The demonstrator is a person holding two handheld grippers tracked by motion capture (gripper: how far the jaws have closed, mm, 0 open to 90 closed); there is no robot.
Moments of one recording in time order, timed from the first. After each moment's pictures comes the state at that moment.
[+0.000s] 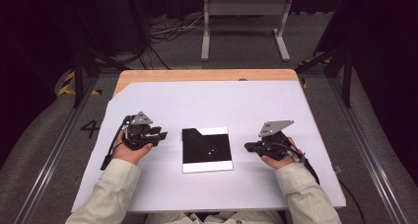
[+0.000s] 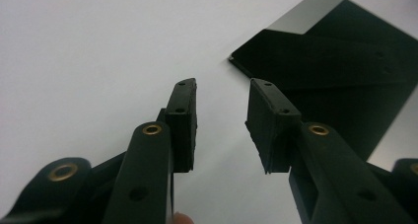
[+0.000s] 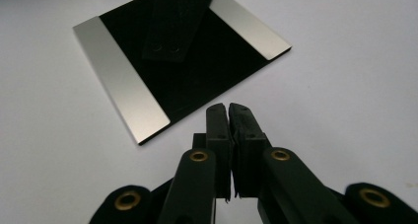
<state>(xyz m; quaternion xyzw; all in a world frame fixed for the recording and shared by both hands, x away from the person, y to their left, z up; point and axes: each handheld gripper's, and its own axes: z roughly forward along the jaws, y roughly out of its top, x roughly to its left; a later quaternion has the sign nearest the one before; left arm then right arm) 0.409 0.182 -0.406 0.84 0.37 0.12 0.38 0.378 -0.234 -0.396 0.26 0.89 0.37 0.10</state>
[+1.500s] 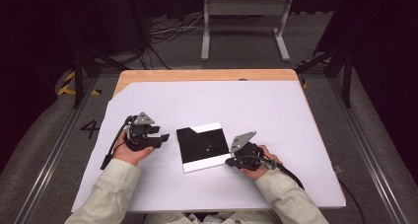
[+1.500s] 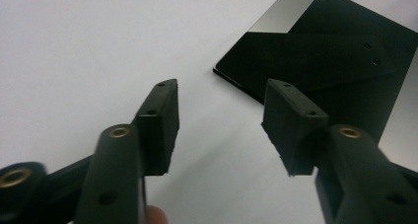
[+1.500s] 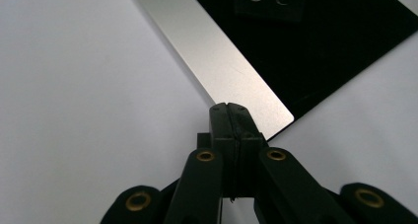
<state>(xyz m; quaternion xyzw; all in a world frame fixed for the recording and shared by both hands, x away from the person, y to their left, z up) 0.413 0.185 -0.410 0.83 0.39 0.14 0.37 0.374 -0.168 -0.431 0.18 0.94 0.29 0.07</state>
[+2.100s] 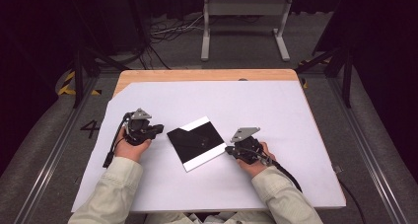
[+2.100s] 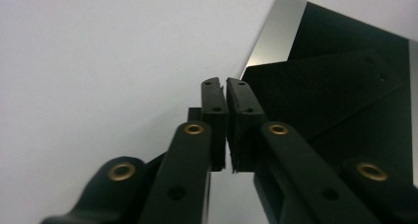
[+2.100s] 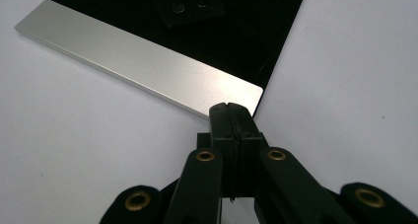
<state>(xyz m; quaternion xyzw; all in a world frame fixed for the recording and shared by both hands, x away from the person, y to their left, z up) 0.435 0.194 -0.423 0.81 0.41 0.12 0.40 0.388 -0.169 -0.437 0.28 0.89 0.33 0.14</state>
